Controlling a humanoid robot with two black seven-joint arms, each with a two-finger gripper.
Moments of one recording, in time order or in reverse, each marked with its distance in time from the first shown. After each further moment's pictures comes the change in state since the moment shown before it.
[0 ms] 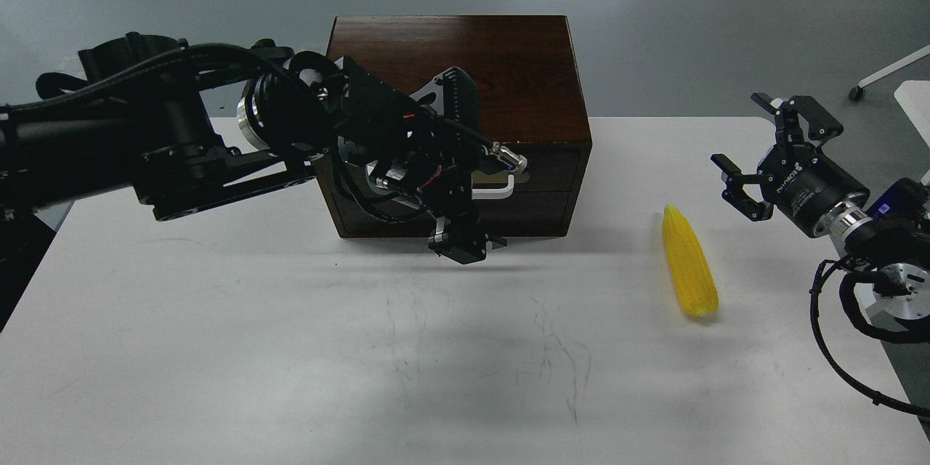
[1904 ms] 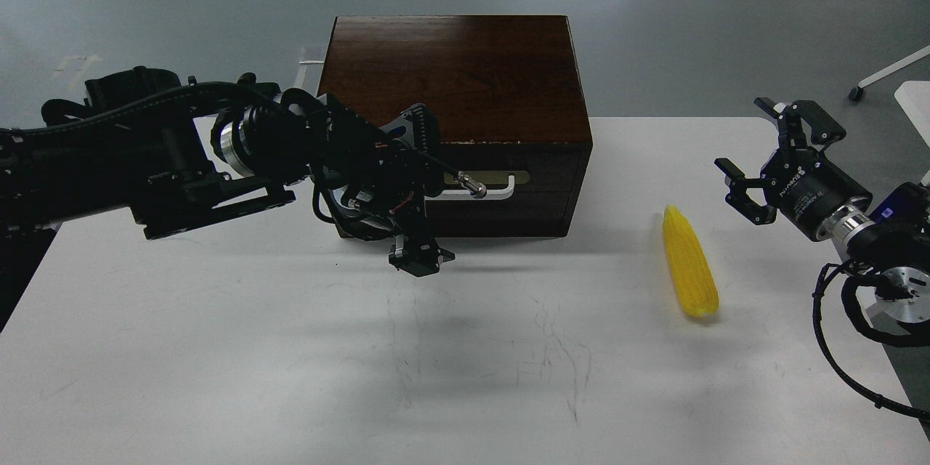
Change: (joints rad) left arm 0.045 0.016 0.107 0.059 0.006 0.000 0.001; right arm -0.009 0.001 0.000 -0.014 0.000 0.001 0.000
